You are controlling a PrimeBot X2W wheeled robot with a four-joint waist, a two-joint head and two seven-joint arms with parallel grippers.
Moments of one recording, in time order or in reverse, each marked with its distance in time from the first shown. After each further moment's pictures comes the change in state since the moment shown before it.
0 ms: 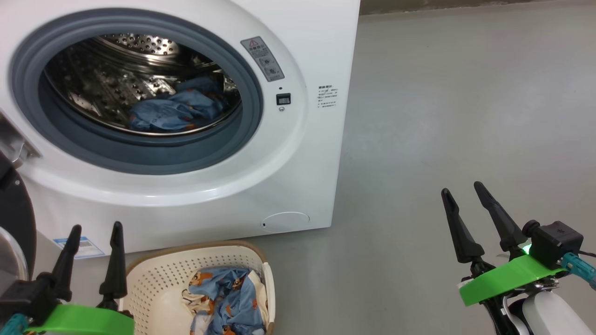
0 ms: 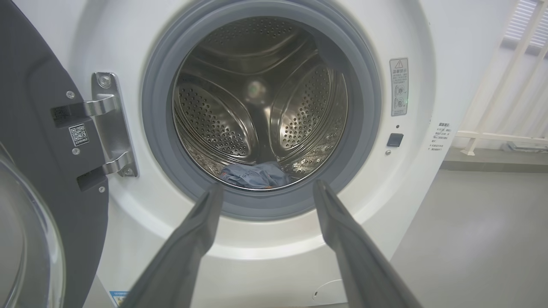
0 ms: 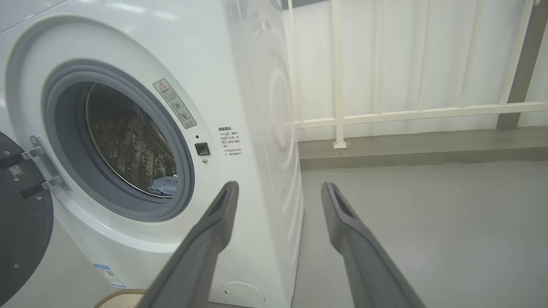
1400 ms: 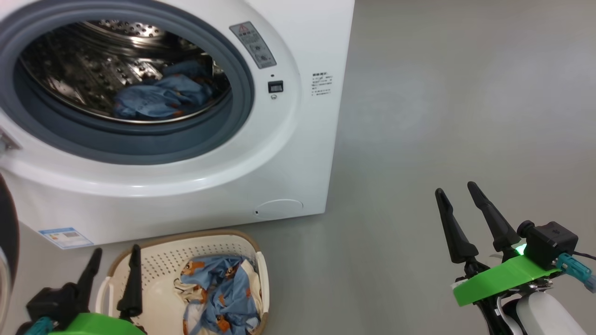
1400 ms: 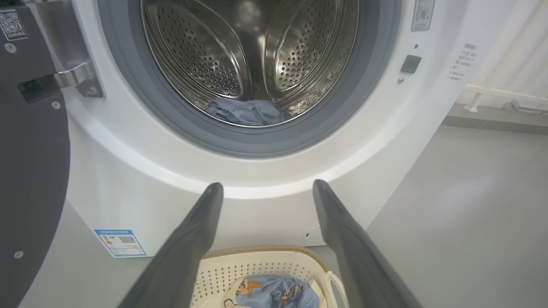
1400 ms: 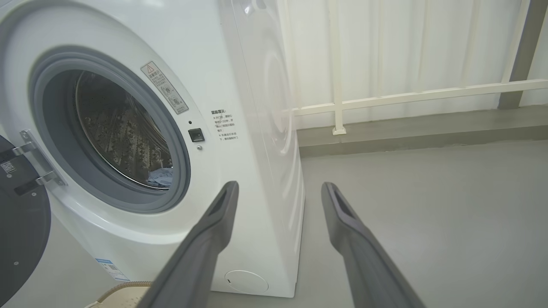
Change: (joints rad) left arm 0.010 -0.012 -0.040 0.086 -0.003 -0.037 0.028; right arm 0.000 0.017 0.008 -0.007 0.012 0.000 0.000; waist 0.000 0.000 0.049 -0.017
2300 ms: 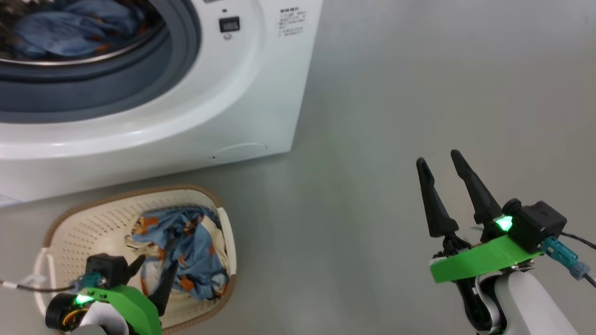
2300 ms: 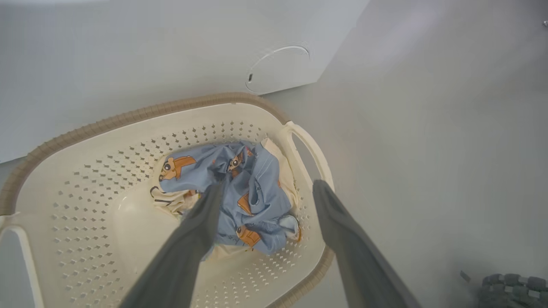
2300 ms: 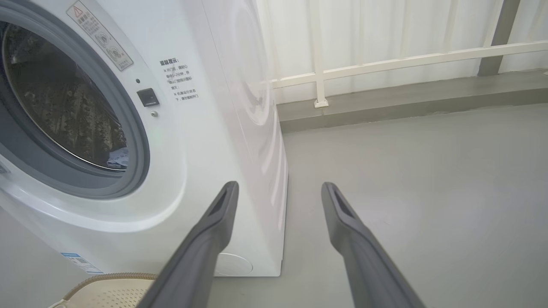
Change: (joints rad) left arm -0.290 0.095 -0.393 0.440 -0.126 -0.052 0.115; right arm -0.065 0.108 -0.027 -0.060 -0.091 0.000 0.000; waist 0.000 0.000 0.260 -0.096
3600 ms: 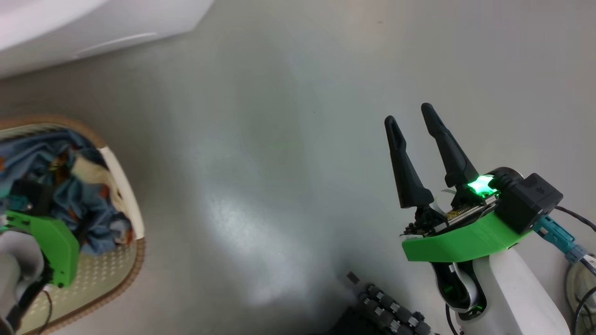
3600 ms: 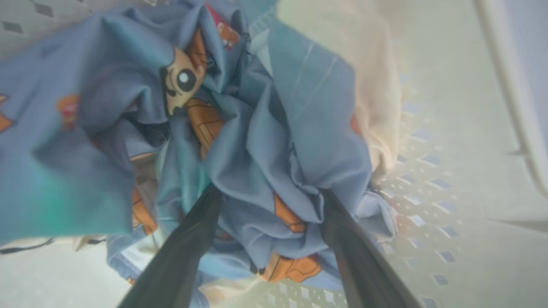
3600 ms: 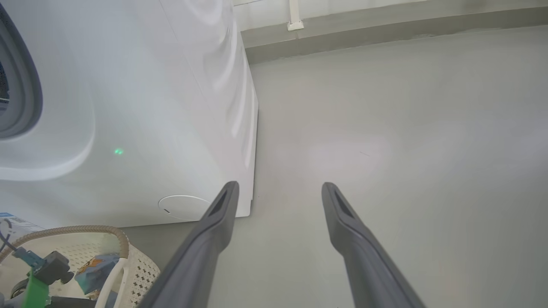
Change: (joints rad) left arm -0.411 0.259 -0.502 0.199 -0.251 0.000 0.055; right arm -0.106 0.064 0.065 -0.123 0.013 0.000 0.000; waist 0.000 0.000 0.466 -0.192
